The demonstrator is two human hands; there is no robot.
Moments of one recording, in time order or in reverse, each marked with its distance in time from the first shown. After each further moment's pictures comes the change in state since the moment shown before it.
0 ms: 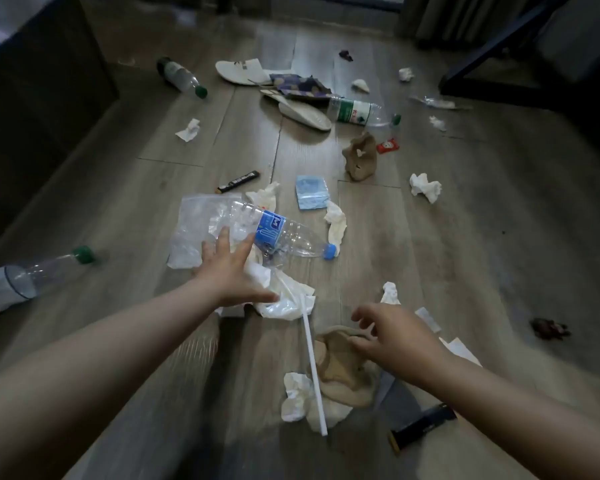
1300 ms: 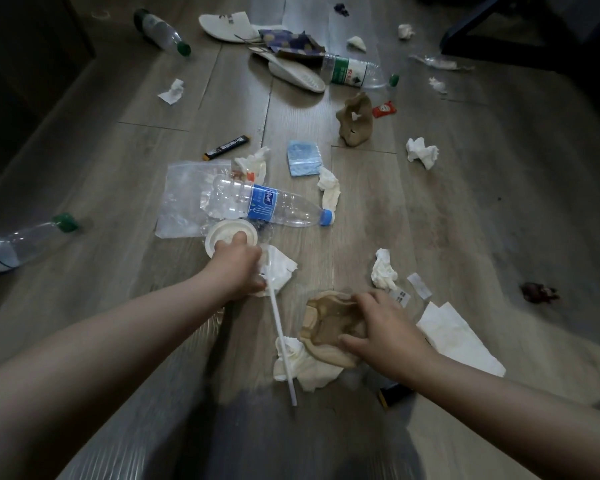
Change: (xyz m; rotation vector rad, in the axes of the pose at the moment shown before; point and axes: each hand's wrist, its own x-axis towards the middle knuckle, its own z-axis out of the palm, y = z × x) left_hand -0.009 0.019 0.041 0.265 0.008 0.165; right_hand -0.018 0.019 0.045 0.017 0.006 0.061
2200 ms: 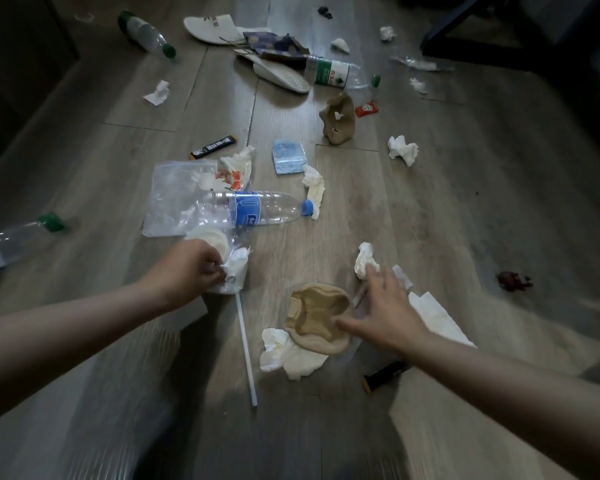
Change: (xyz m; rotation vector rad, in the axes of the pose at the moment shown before) left_hand -0.052 -0.035 -0.022 -0.331 0.213 0.134; right_hand 0.003 0.033 -0.003 0.041 0.014 0.153
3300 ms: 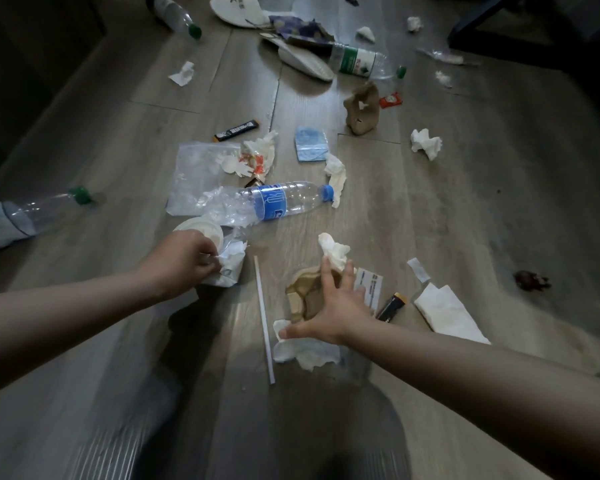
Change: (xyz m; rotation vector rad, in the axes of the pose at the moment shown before) left_hand -0.028 -0.033 -0.008 0.055 0.047 -0.004; right_hand 0.010 -0.071 0.052 0.011 -0.275 0.054
